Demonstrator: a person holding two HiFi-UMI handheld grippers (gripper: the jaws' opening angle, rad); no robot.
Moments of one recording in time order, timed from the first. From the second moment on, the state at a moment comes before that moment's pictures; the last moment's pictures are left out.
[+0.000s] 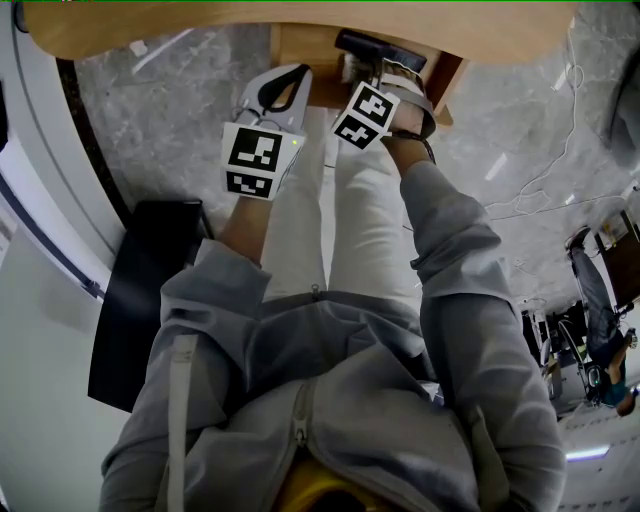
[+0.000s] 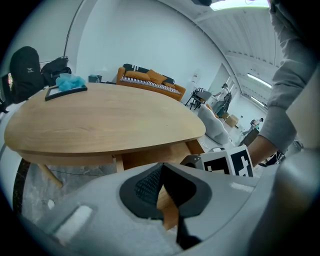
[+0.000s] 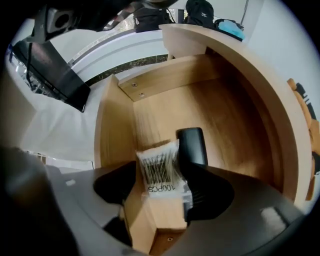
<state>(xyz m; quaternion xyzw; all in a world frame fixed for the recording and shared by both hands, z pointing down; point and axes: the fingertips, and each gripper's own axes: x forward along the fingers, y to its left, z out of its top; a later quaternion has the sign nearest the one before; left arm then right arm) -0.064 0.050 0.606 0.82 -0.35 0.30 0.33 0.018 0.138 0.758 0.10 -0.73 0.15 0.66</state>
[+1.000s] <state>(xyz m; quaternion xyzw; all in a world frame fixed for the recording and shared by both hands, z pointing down) 0.000 0.017 0.412 0.87 -0.31 0.28 0.26 0.088 0.097 0.524 0.32 -0.72 0.22 0.57</state>
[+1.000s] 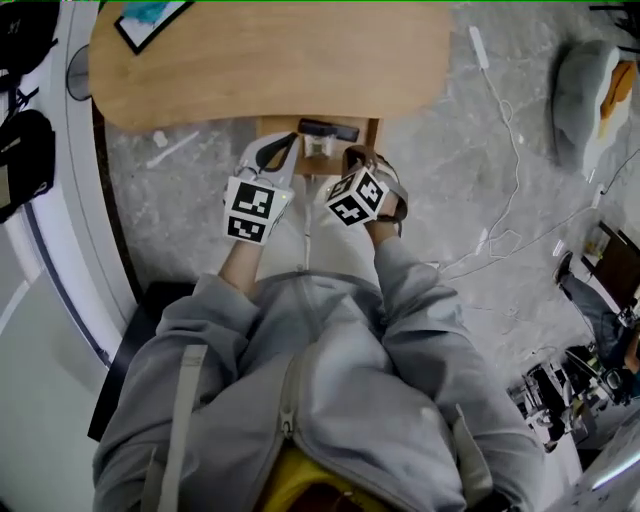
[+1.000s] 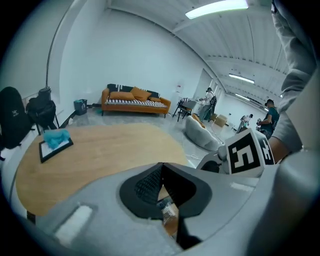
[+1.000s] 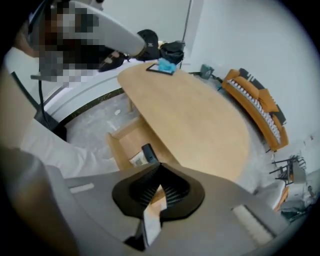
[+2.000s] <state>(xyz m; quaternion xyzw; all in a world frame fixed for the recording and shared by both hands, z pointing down) 0.008 -0.070 0.013 0.91 -0.42 0.07 0.02 0.153 -0.033 0.012 0.64 -0.75 0.03 0.16</state>
